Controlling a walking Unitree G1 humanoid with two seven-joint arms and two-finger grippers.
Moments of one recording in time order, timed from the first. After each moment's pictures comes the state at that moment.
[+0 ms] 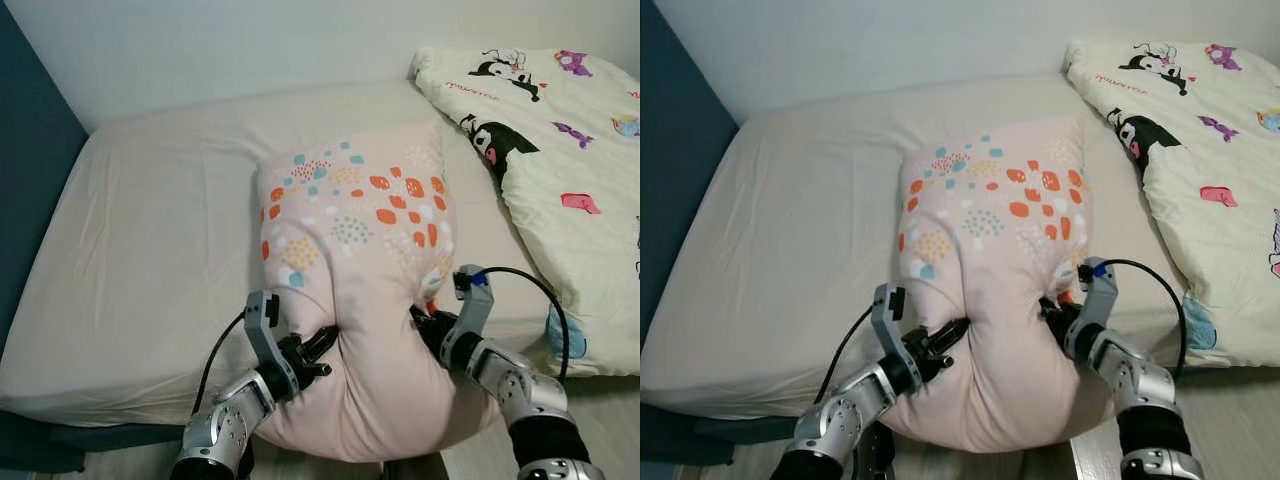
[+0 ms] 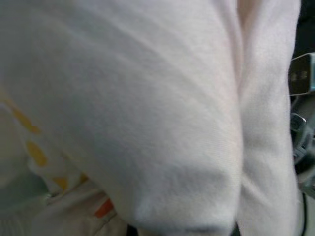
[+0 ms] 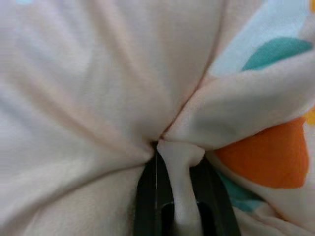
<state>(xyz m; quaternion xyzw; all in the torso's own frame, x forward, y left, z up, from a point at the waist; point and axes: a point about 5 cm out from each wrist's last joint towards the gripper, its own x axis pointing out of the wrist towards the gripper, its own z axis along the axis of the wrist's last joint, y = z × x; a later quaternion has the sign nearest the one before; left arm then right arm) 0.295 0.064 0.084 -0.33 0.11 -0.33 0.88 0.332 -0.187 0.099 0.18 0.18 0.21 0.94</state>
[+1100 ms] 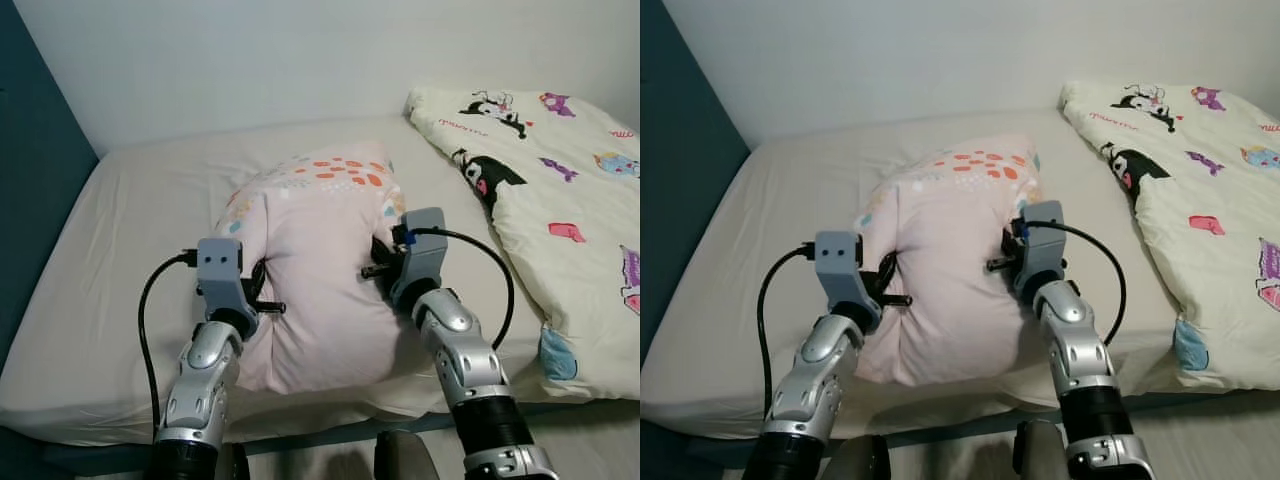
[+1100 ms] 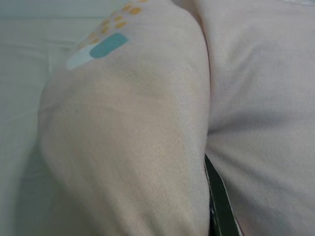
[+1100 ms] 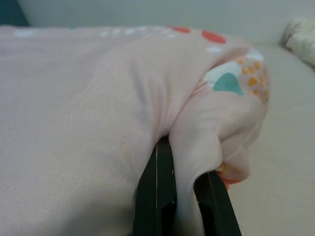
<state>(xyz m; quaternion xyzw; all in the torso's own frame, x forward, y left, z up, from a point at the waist) 0.319 0.114 0.142 -0.09 -0.05 -0.09 0.99 0.350 -0.128 0.164 -0.01 -0.03 0.15 0.99</state>
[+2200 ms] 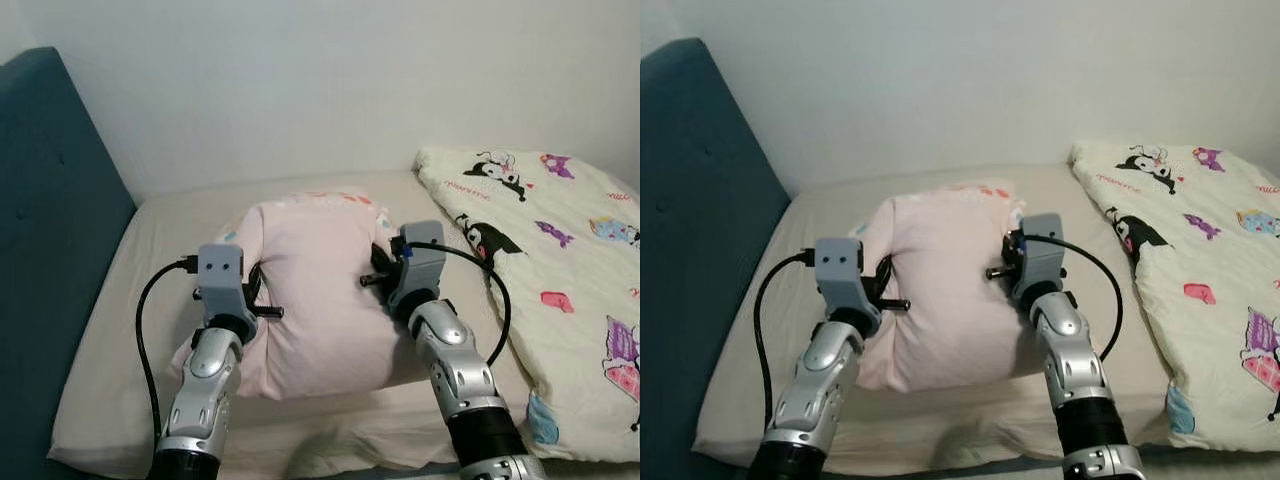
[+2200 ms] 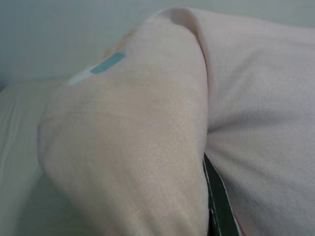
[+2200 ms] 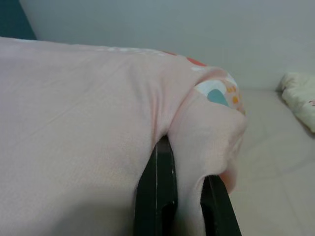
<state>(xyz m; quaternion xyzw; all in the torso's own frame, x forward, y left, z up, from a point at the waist) 0.314 0.117 0.140 -0.06 -0.07 -0.06 0.99 0.346 -0.128 0.153 -0.01 -0.04 0.13 0.99</state>
